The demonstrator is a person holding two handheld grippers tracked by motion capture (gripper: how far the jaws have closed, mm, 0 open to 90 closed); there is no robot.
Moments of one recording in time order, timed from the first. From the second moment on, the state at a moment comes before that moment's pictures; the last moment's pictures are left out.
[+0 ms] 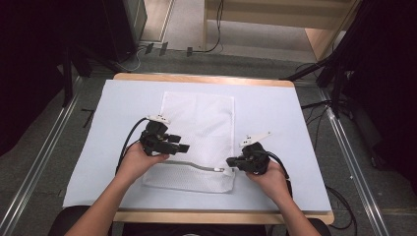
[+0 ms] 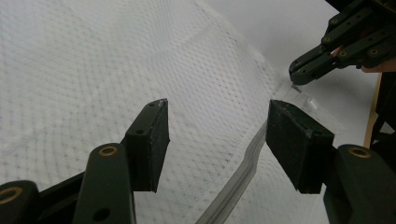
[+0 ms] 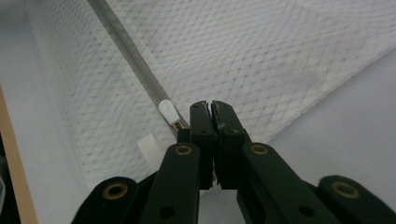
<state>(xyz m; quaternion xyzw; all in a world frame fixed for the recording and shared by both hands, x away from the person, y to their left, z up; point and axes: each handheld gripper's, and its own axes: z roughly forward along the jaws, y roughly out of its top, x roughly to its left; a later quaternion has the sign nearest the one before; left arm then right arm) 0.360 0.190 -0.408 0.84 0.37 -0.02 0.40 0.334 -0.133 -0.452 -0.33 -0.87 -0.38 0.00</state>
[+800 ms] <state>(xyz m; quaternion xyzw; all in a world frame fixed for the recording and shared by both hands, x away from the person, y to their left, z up) 0.355 0.142 -0.423 0.87 0.31 -0.06 0.38 0.329 -0.136 -0.471 -0.29 -0.88 -0.37 0.01</state>
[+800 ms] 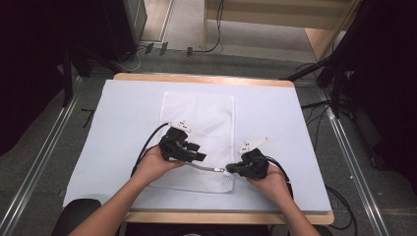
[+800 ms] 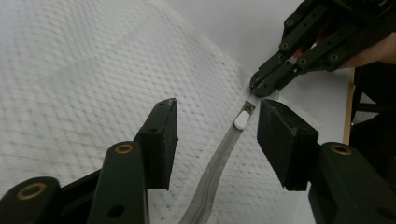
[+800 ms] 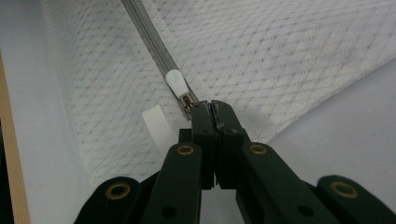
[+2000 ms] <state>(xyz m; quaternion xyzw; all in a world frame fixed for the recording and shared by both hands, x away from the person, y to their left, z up) 0.350 0.093 -0.465 0.88 0.30 -0.10 0.36 0.330 -0.138 -0.472 -0.28 -0.88 -0.38 0.02</state>
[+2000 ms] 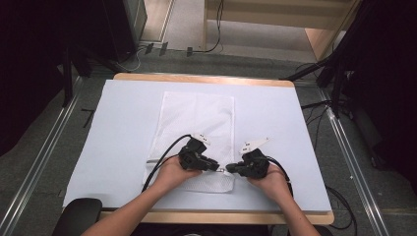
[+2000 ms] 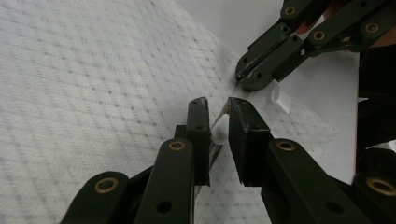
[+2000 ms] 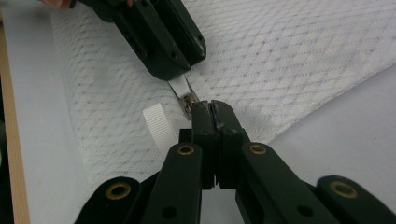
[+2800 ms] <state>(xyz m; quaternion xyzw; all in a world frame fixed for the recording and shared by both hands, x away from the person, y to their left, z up) 0.342 0.084 -0.471 0.87 0.30 -0.11 0.37 0.330 -0.138 -0.472 -0.28 -0.88 -0.38 0.02</state>
